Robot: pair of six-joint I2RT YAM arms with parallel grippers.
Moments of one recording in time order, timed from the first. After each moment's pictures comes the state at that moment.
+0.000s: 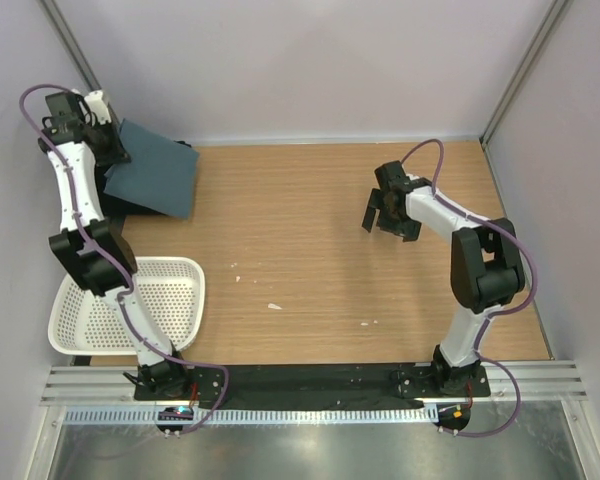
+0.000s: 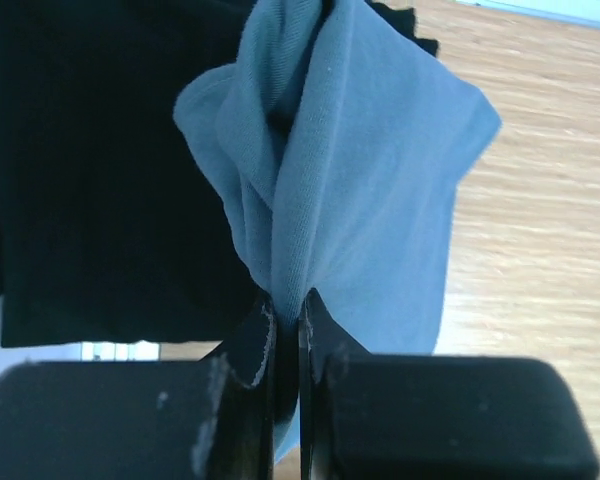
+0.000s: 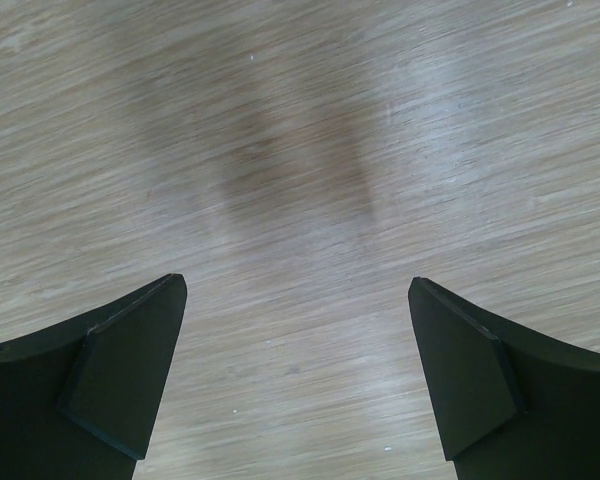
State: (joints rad) left arm 0.37 2.07 2.21 -0.95 0.33 0.10; right arm 0.29 1.82 1.30 -0.67 0.23 0.57
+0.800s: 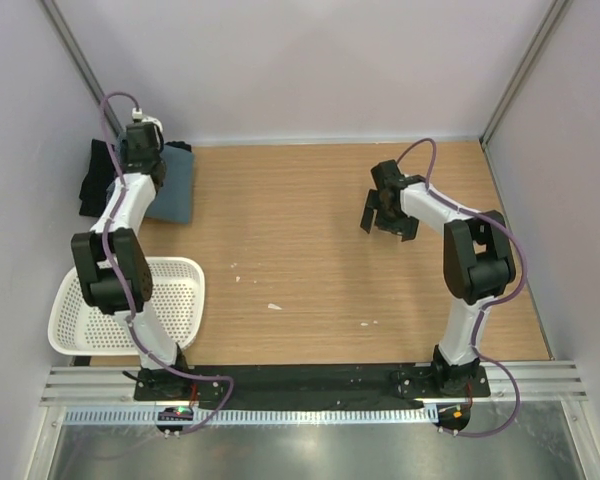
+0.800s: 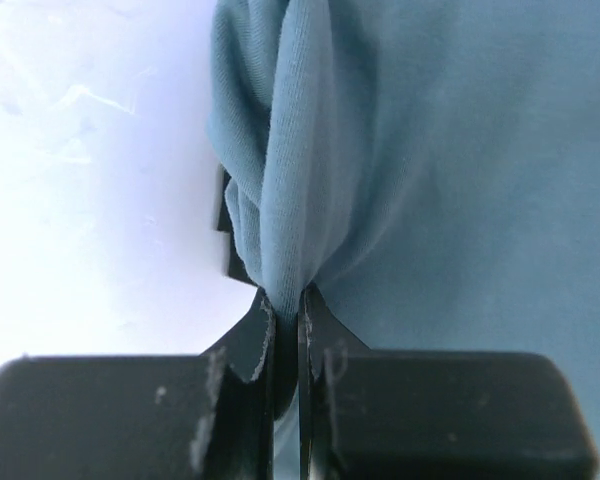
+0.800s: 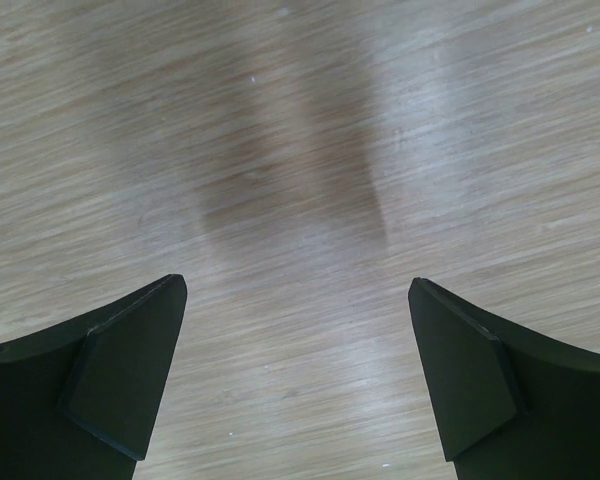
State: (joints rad) left arm 0.11 1.82 1.53 -0.28 -0.57 0.42; right arm 0.29 1.90 1.36 -0.70 0.24 0.55
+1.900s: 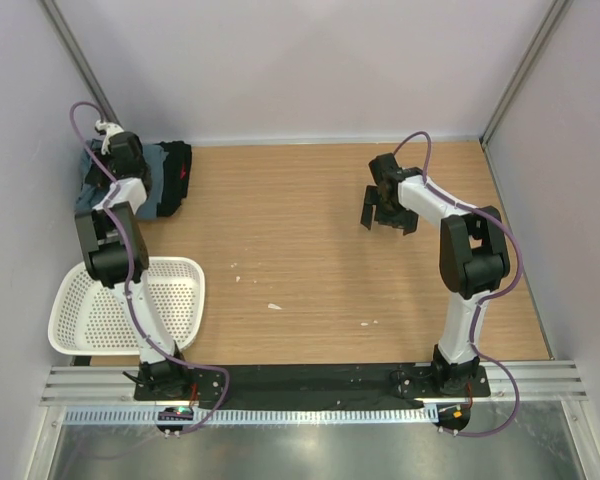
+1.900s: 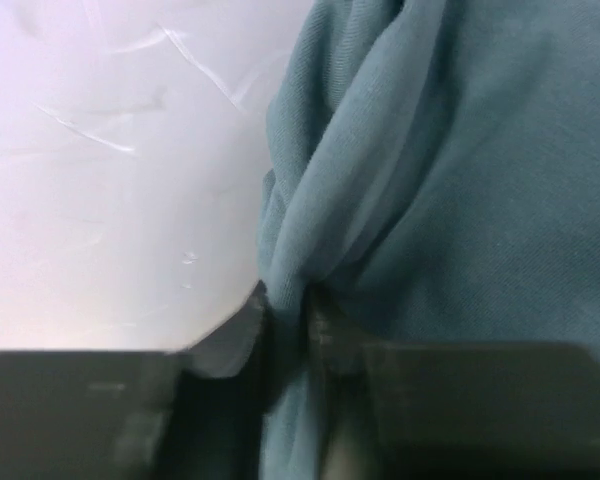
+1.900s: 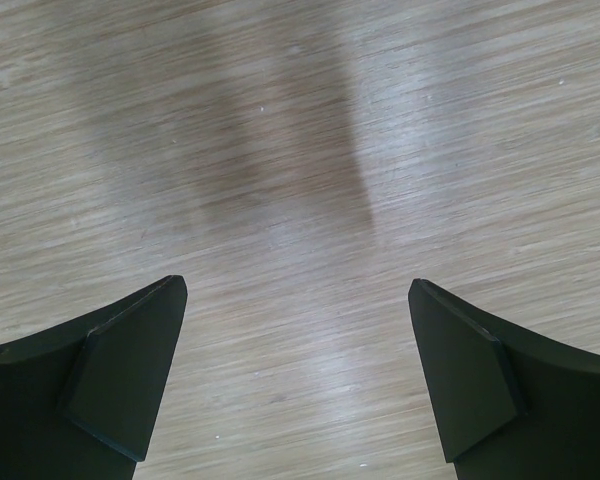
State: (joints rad) left arm 0.24 2.11 1.56 0.21 -0.88 0.39; right arm 0.29 1.95 1.47 -0.76 0.26 0.48
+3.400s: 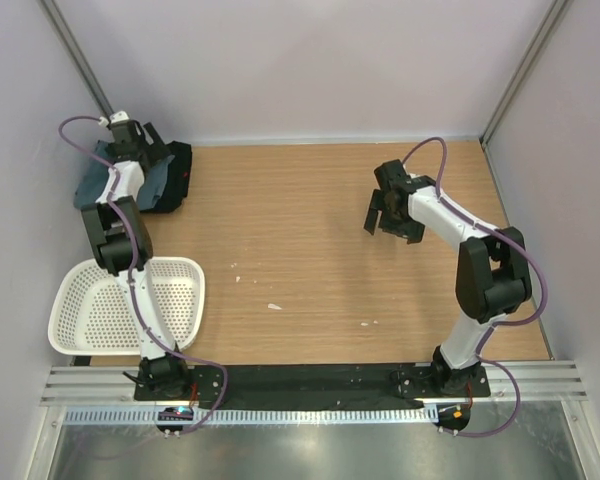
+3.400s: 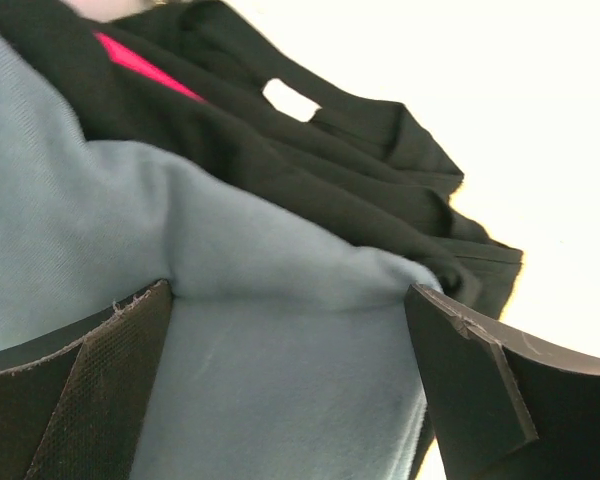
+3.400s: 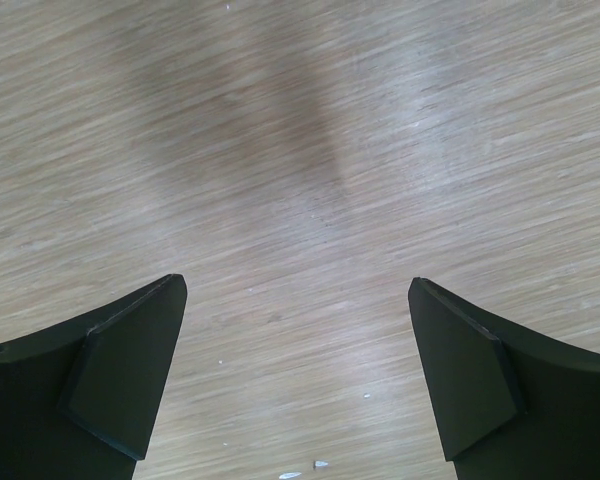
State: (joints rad) left arm 0.24 2.30 1.92 -0.16 -0.07 -0.32; right arm 0.31 1.75 1.31 -0.79 0.27 0.59
